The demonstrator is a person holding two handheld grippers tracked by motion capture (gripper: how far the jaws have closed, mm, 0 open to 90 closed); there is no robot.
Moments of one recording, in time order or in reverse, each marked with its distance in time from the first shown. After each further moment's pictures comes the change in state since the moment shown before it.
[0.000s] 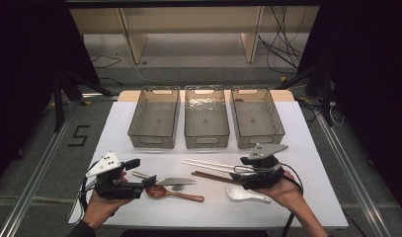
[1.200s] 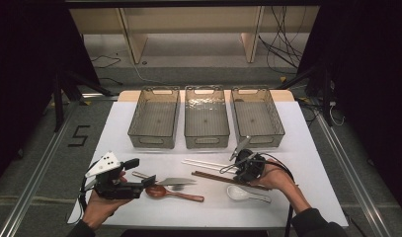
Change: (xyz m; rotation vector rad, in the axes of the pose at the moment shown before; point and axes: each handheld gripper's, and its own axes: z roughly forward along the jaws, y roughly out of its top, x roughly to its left) left arm 0.001 0.000 -0.001 0.002 0.006 0.007; right arm -0.035 -0.001 0.072 0.479 0.088 -0.129
